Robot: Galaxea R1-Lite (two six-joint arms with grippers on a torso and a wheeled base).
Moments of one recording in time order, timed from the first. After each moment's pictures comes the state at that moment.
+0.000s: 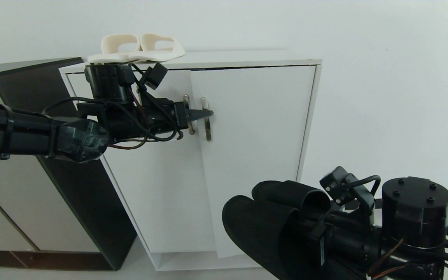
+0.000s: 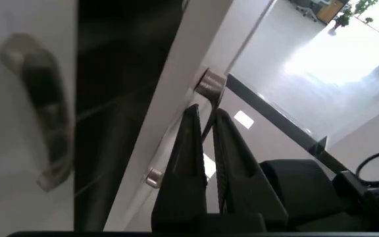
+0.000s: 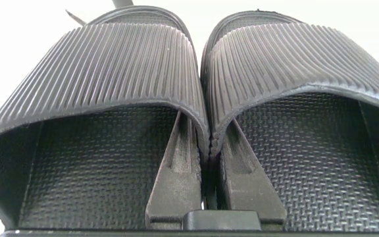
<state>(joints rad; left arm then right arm) -0.26 1.86 -1.29 -0.47 -0.70 -0.25 0.80 1.64 -0.48 -0.90 0.06 0.15</state>
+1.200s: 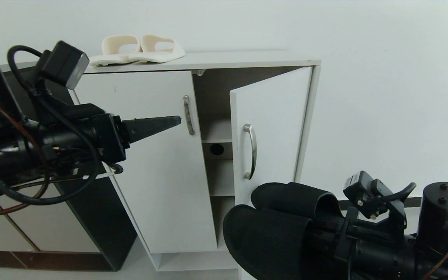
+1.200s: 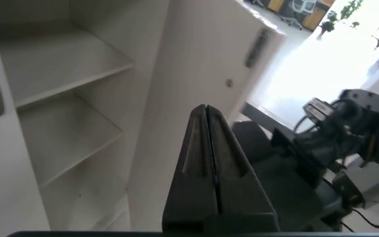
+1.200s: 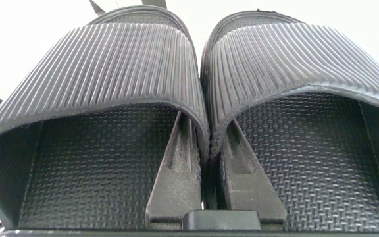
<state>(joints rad) -0.29 1.37 -0.83 -0.56 -0.68 -0.26 0.81 1.53 -0.41 -0.89 0.16 0.08</state>
